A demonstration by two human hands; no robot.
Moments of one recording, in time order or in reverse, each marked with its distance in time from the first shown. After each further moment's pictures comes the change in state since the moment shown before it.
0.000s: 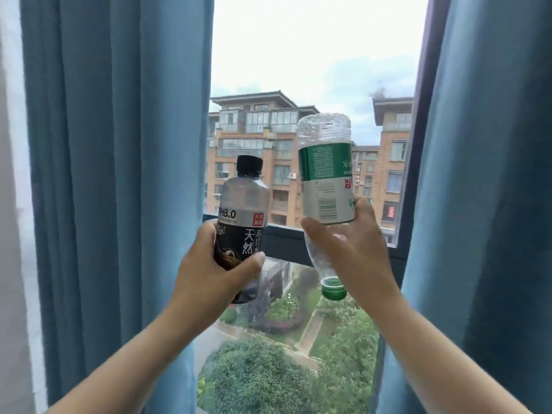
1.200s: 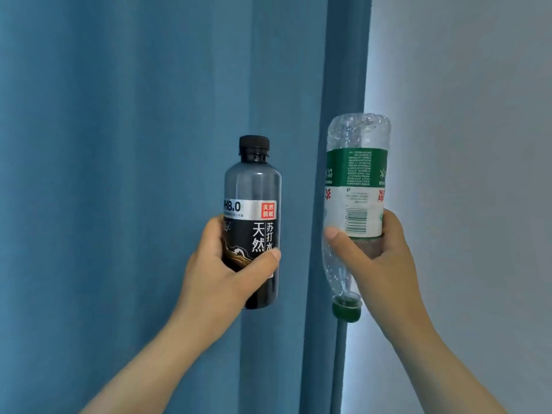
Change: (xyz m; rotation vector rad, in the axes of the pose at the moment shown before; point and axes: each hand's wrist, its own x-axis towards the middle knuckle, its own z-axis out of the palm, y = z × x) left_hand -0.201 0.348 0.341 -1.116 -1.109 0.225; right_hand -0.216 -0.148 -0.439 -0.855 1.018 0.126
